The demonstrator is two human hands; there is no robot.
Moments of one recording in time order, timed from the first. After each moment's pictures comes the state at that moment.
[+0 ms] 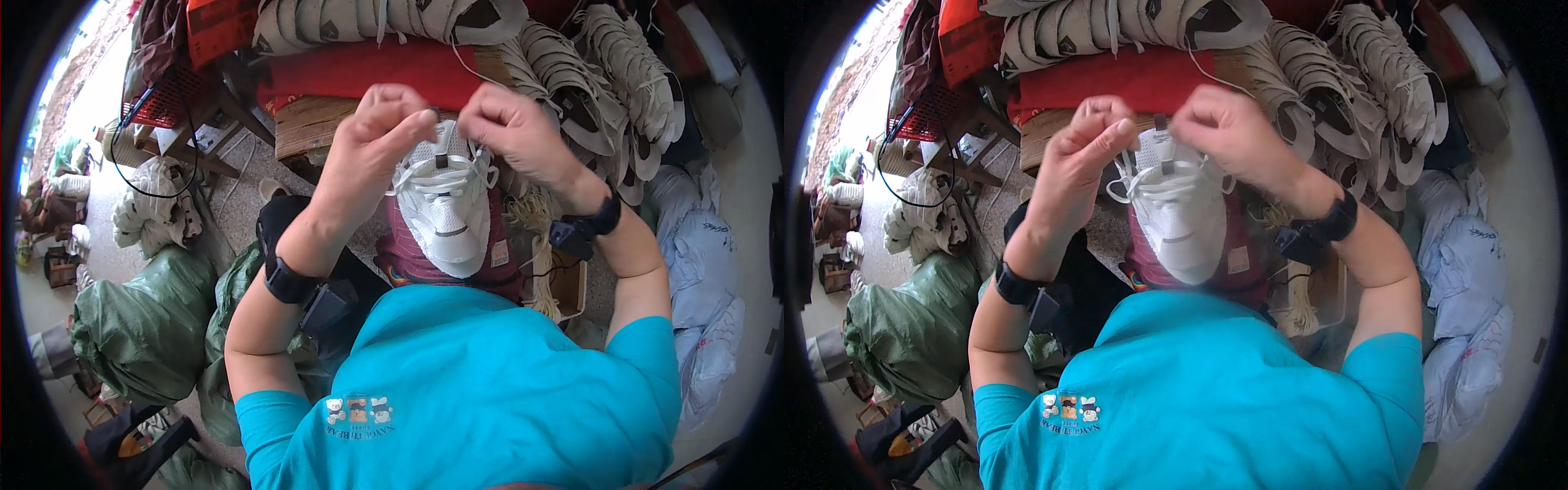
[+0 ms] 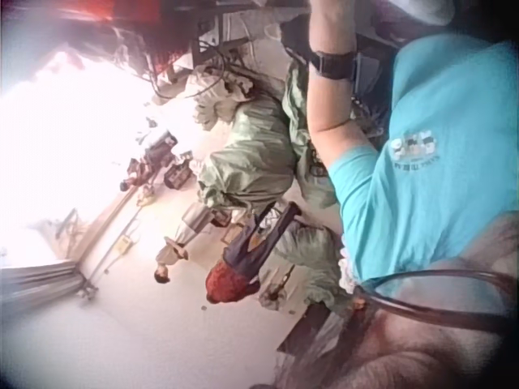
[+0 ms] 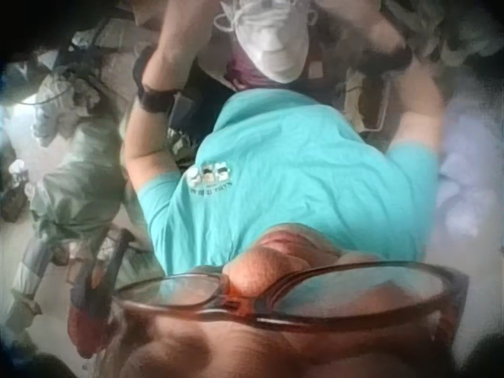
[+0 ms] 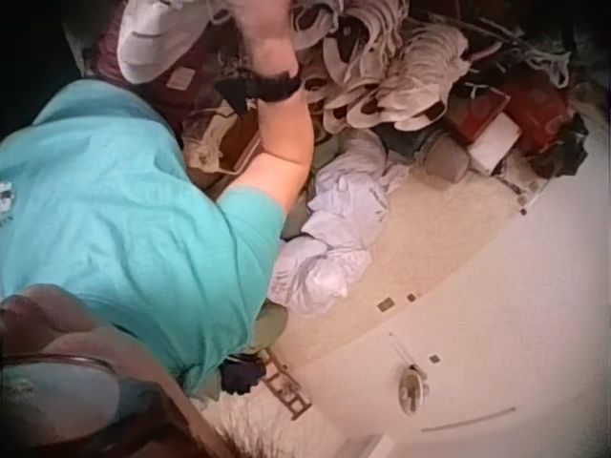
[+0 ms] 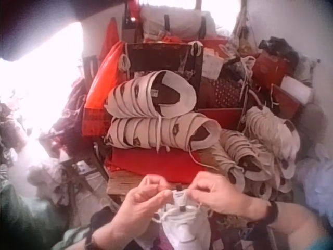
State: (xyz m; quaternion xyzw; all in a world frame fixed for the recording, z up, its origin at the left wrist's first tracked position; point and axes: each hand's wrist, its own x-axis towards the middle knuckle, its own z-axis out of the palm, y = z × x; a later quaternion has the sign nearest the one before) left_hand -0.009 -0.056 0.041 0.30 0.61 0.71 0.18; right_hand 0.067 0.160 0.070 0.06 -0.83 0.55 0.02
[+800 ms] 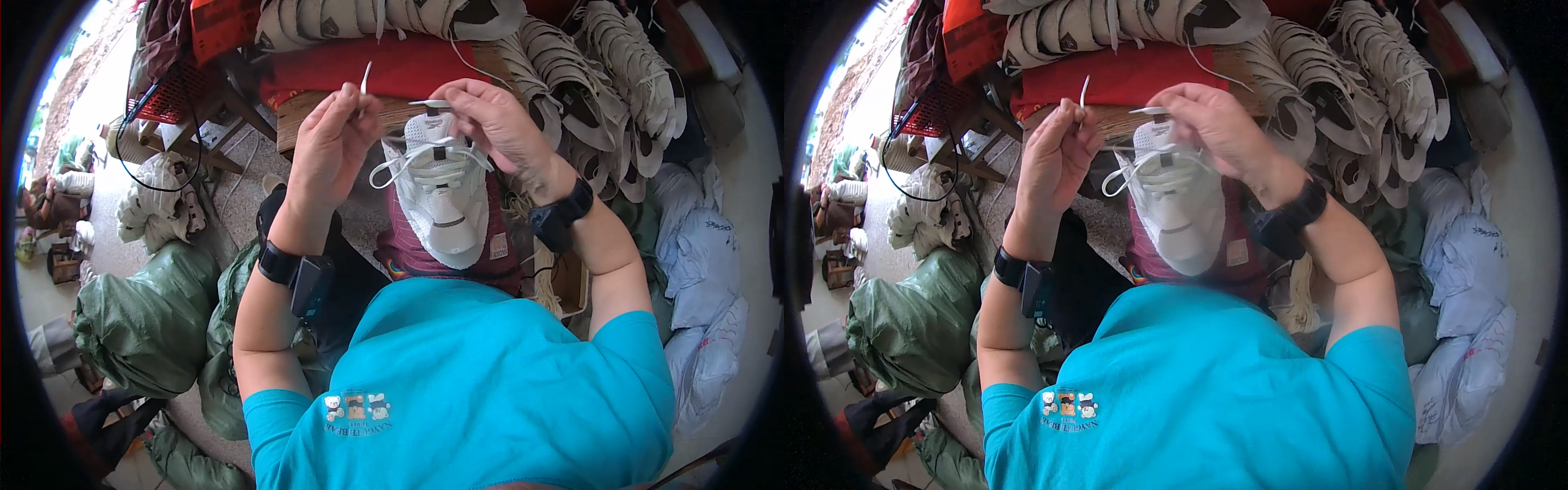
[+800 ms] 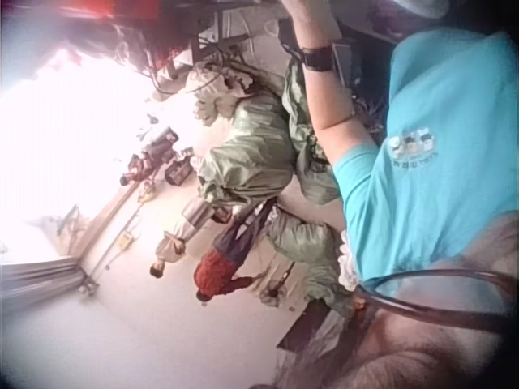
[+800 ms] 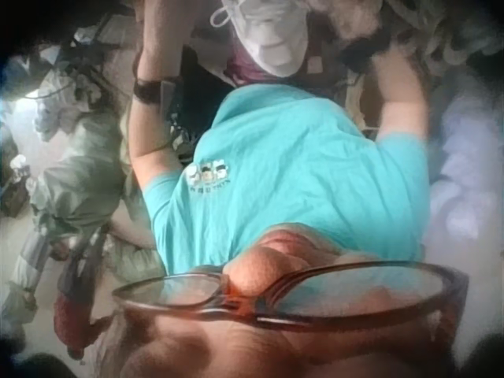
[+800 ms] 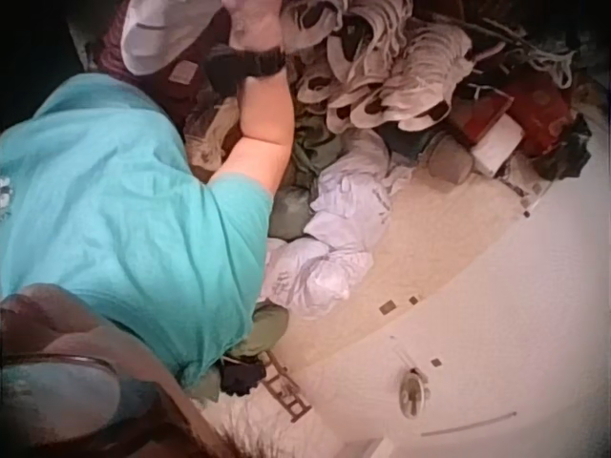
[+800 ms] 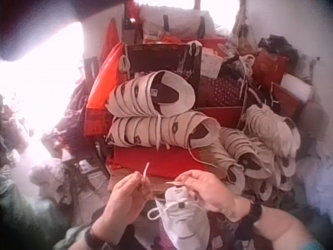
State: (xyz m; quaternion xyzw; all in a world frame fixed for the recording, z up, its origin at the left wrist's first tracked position) left_hand -0.032 -0.083 0.017 0.15 0.37 0.87 0.30; right_hand 0.052 0.147 0.041 -0.04 -0.59 0.80 -0.06
